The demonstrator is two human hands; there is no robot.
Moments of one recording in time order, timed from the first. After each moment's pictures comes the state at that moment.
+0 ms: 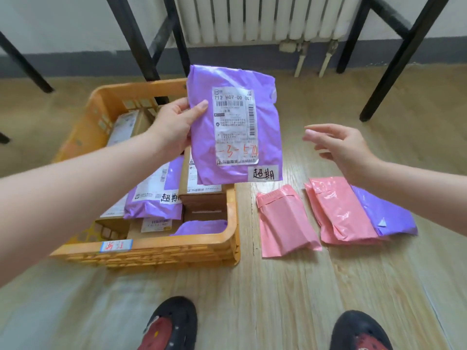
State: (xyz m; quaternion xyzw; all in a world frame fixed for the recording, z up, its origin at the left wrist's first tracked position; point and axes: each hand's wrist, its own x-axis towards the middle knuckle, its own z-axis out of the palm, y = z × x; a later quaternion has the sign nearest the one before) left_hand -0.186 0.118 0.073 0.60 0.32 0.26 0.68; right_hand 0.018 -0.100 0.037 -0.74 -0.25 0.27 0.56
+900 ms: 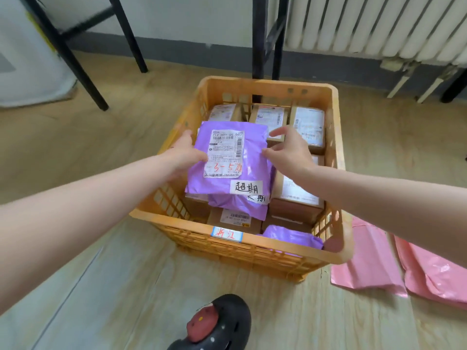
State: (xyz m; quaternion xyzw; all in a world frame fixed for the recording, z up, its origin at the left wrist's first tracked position) left_hand -0.373 0.211 0.035 0.67 0.57 0.14 0.46; right_hand -0.177 0.104 0.026 -0.78 -0.41 0.27 0.40
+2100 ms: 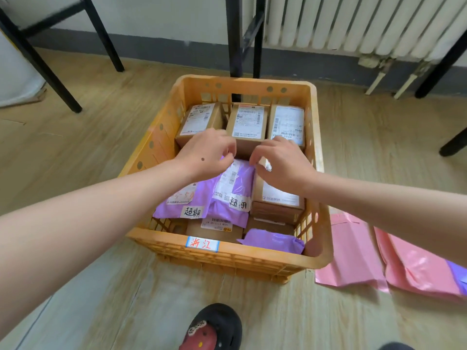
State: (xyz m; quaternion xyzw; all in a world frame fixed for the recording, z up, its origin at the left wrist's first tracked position) left_hand -0.309 0.181 0.044 0.95 0.28 0.11 0.10; right_hand -0.141 0.081 0.020 -0.69 -0.71 0.03 0.15
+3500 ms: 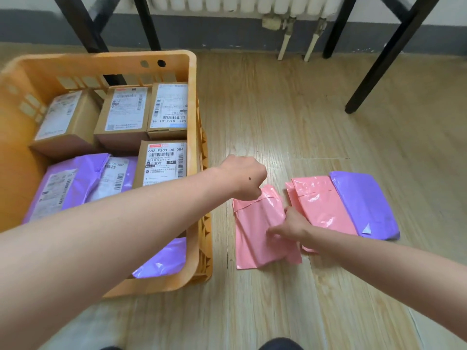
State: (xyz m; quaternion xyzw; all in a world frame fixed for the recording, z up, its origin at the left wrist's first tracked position) left_hand -0.067 0.041 -0.023 0.98 0.08 -0.18 0.03; right_hand 0.017 -0.114 -0.161 -0.88 -0.19 0.41 0.17
